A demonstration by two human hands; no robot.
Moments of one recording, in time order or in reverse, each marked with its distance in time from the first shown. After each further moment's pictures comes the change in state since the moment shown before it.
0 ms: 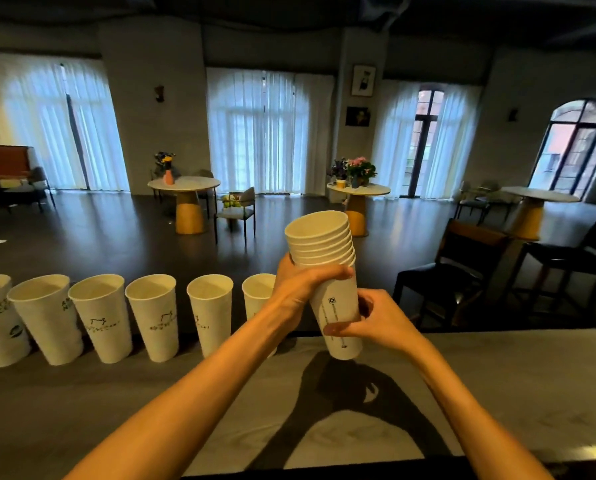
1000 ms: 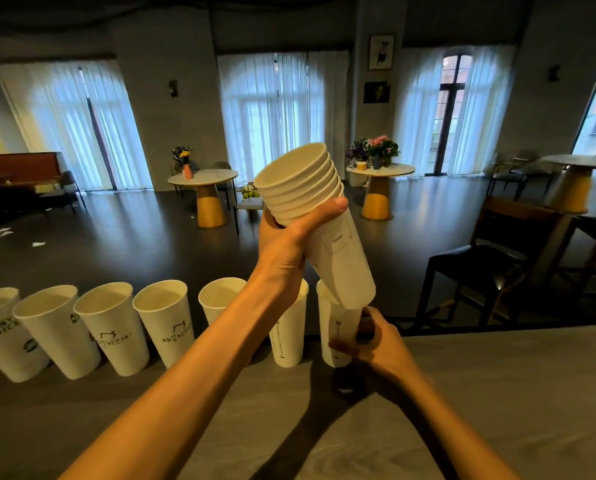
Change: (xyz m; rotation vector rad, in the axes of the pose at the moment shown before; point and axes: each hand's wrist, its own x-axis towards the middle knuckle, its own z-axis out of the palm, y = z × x) left_hand 0.043 0.034 -0.029 -0.224 0.082 0.155; right_hand 0.054 0.105 0.086 0.195 0.134 0.285
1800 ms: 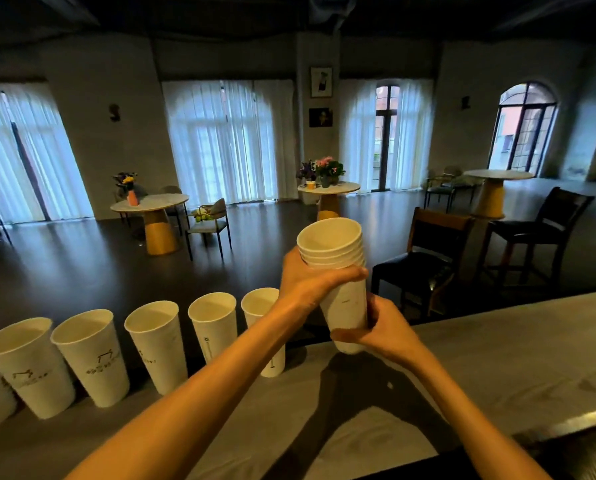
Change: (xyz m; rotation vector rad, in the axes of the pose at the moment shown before) left_hand -0.033 -0.060 0.113 0.434 -0.185 -0.083; right_hand -0.070 -0.050 -0.137 -0.076 0.093 -0.174
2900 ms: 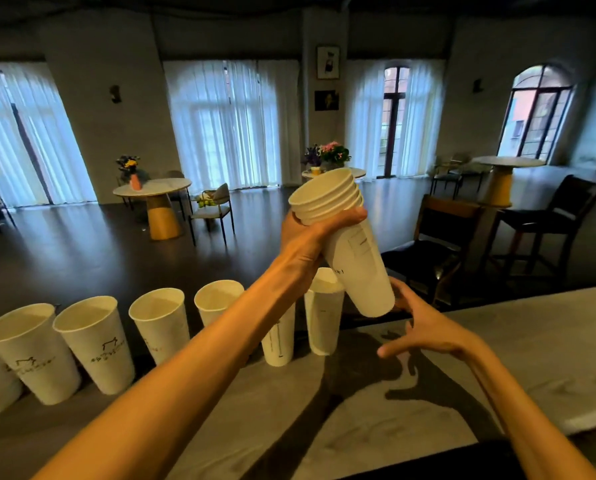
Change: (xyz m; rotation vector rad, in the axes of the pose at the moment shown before) left_hand 0.030 0.014 -0.019 -0.385 -0.019 -0.009; right_hand 0.012 0.038 -0.043 -0.151 -0.256 0.100
